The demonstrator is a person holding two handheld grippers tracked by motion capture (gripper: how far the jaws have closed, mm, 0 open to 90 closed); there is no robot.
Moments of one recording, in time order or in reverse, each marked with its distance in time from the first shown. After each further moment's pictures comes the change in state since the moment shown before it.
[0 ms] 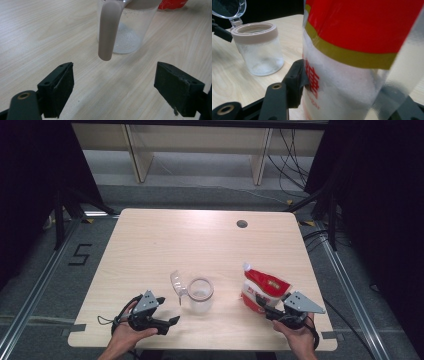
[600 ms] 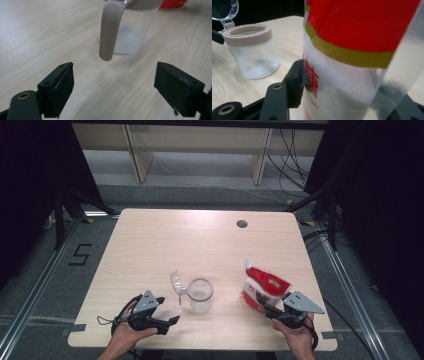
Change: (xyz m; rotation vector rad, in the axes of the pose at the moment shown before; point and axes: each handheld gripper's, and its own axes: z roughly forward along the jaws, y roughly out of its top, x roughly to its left) left arm 0.000 -0.001 0.000 -0.009 0.003 -0.015; right arm 0.001 -0.001 0.002 -0.016 -0.043 0.015
